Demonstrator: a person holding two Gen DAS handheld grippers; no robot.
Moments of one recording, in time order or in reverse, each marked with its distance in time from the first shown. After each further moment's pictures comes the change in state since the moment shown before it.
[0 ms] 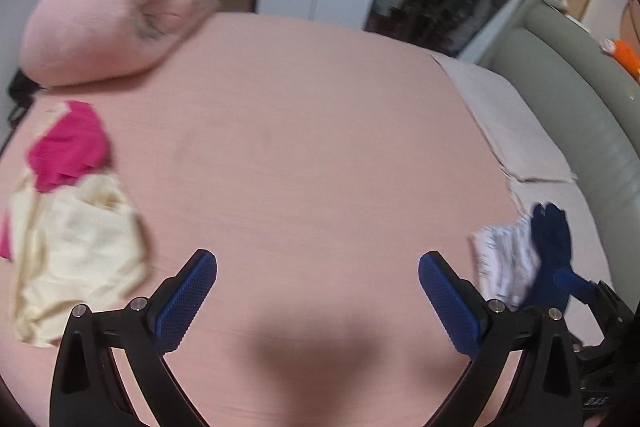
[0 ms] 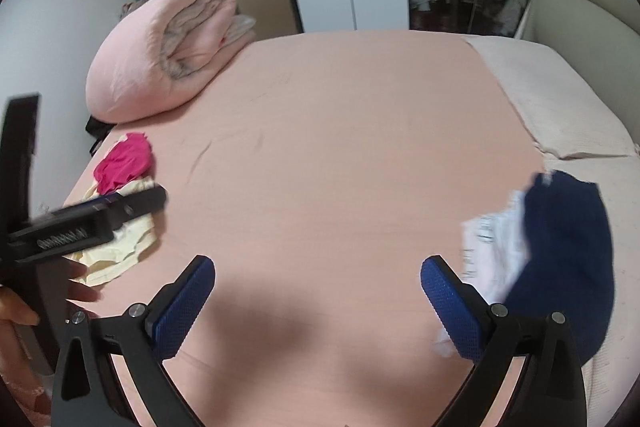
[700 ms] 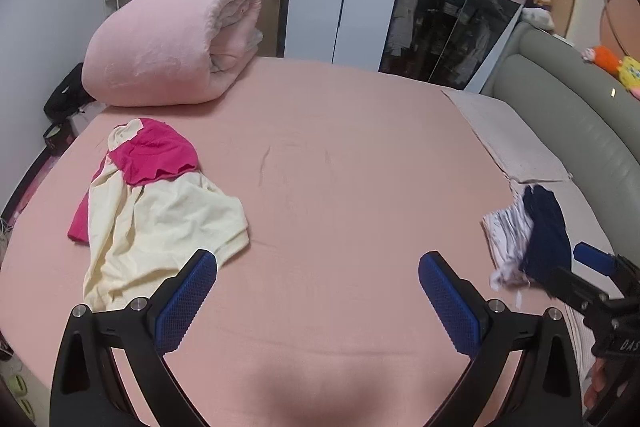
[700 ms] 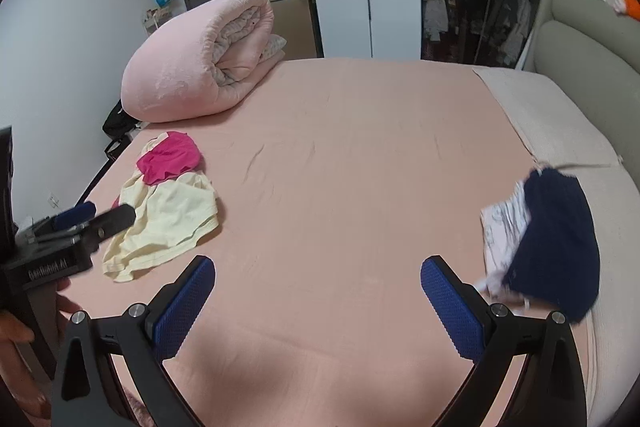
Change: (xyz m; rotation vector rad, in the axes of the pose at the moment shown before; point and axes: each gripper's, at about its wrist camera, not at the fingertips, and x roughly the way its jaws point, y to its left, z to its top) left arm -0.152 0.050 -0.108 0.010 -0.164 0.061; right arm -0.102 0.103 -0.068 -0.043 -0.101 -0.009
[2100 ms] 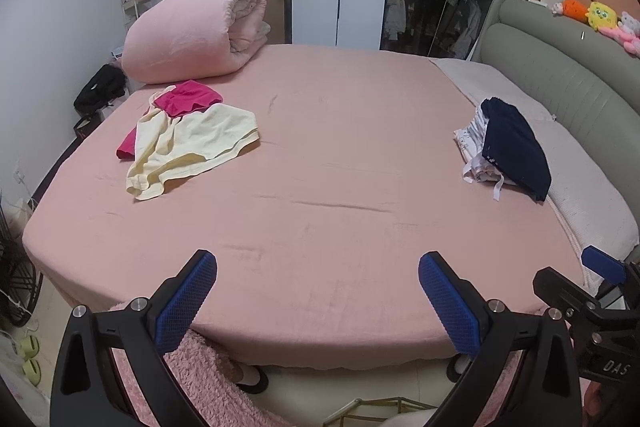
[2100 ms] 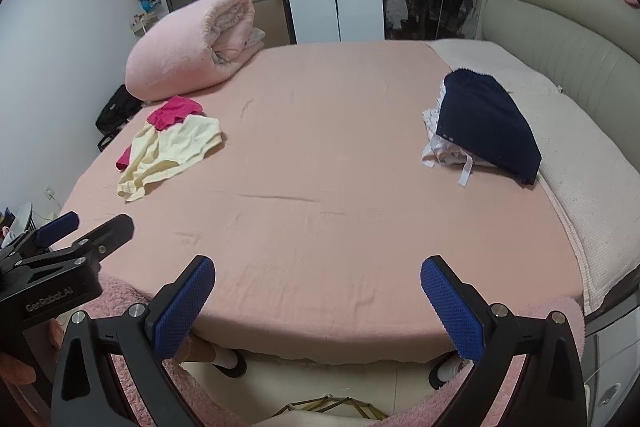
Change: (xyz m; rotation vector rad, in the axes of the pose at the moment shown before) left arm -0.134 -0.059 -0.196 0.060 0.007 0.086; right arm -0.145 -0.004 -0.222 0.048 -0.008 -0.066
